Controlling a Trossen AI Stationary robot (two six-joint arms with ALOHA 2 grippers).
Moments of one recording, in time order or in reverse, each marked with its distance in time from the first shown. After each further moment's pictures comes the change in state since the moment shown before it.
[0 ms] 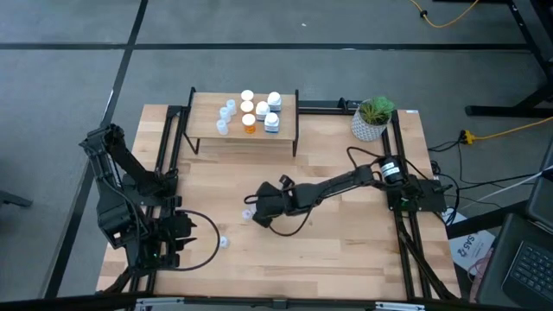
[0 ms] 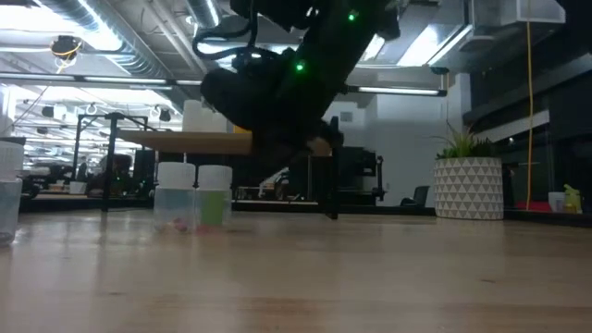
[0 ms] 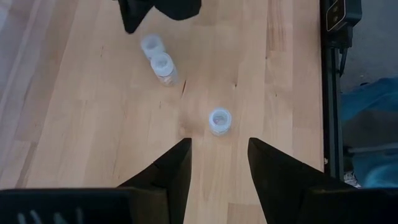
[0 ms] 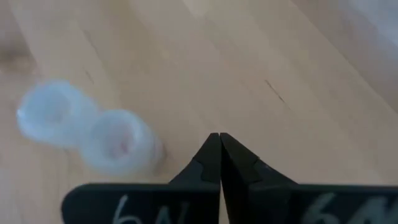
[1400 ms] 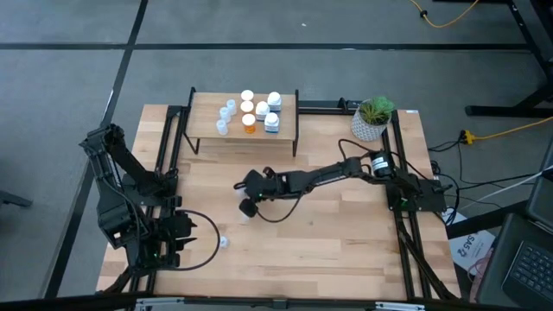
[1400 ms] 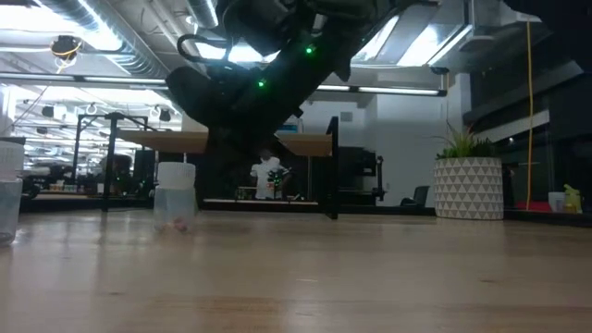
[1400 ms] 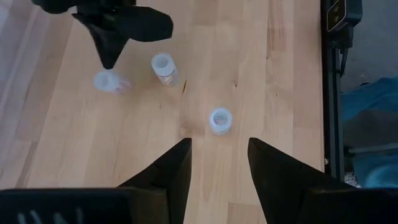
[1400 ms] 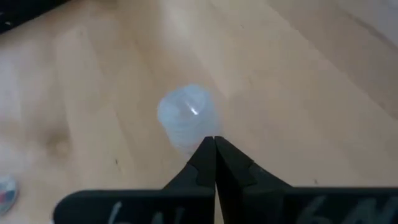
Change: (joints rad) left arm 0.001 0.000 0.000 -0.001 0.000 0.000; right arm -0.115 0.077 0.041 0.294 -0.194 -0.109
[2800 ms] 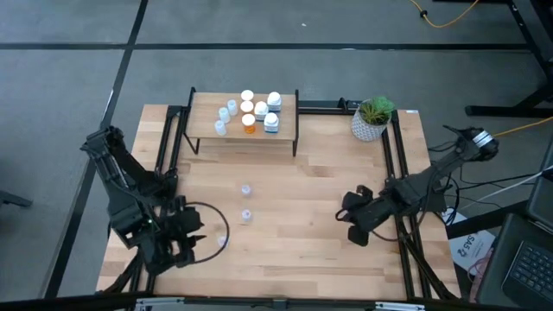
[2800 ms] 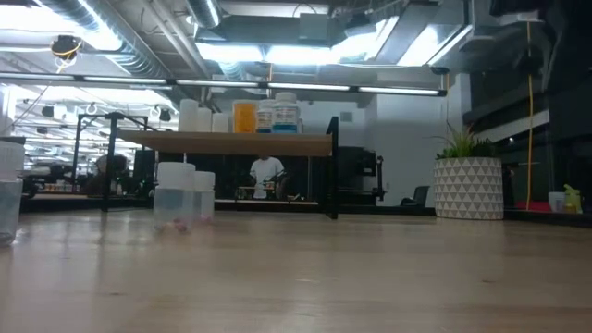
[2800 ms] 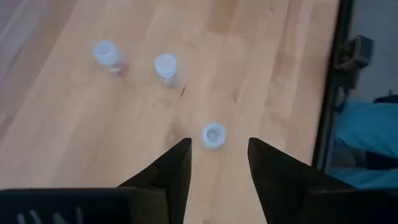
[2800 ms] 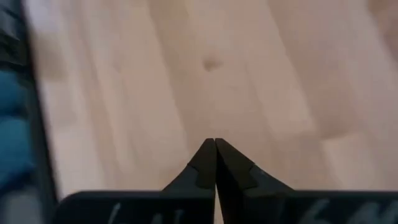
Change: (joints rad) left arm 0.087 0.026 0.000 0.055 0.012 -0.131; right arm 0.470 -1.045 -0.736 -0.645 -0.048 0.329
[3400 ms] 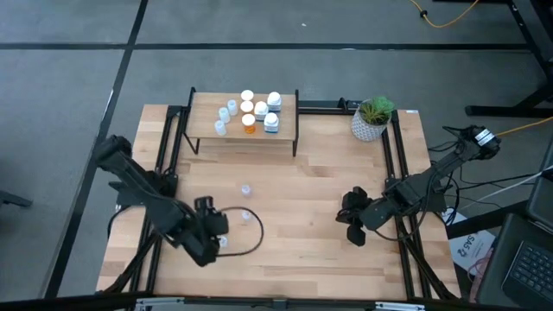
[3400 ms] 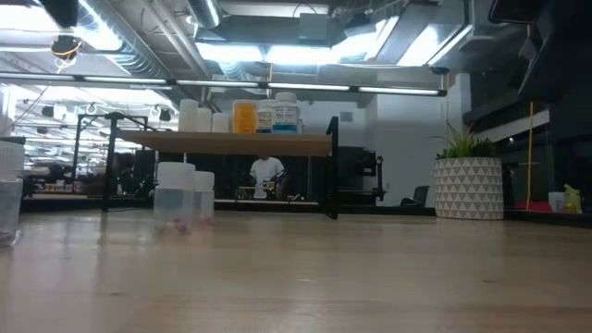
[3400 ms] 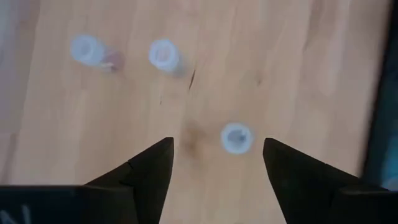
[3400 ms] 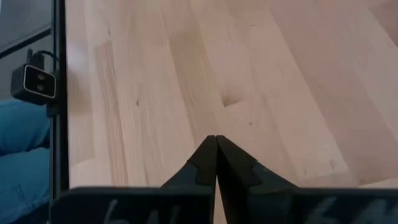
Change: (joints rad) left arm 0.239 0.142 0.000 0.073 0.216 0.361; right arm 0.020 -0.079 -0.182 0.314 0.093 -0.017
